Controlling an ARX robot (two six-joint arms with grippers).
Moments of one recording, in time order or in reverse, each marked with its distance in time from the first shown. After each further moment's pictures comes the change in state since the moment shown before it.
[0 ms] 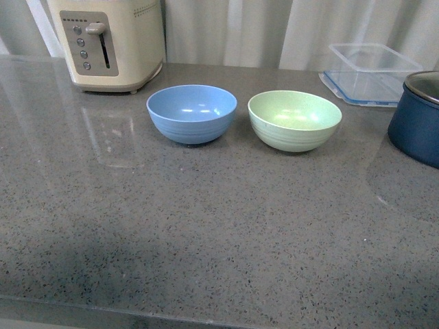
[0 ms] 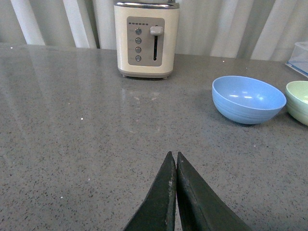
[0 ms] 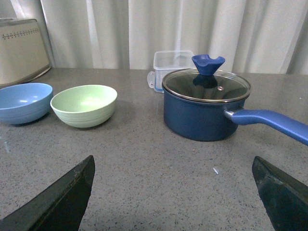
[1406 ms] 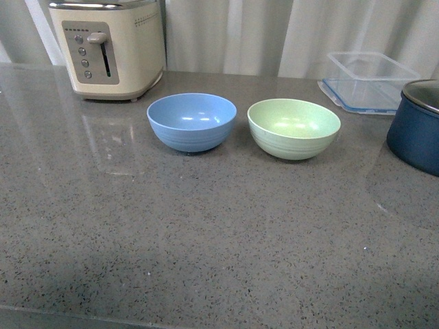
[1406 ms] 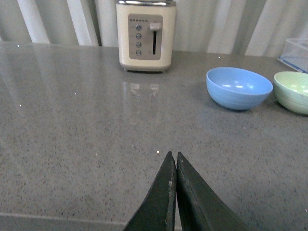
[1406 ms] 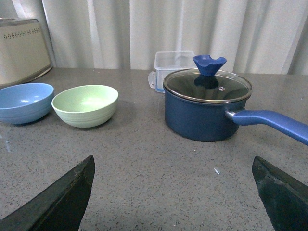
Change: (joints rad) left arm 0.000 -0.665 -0.048 -0.619 0.000 0.000; right arm 0.000 0.000 0.000 0.000 0.000 0.000
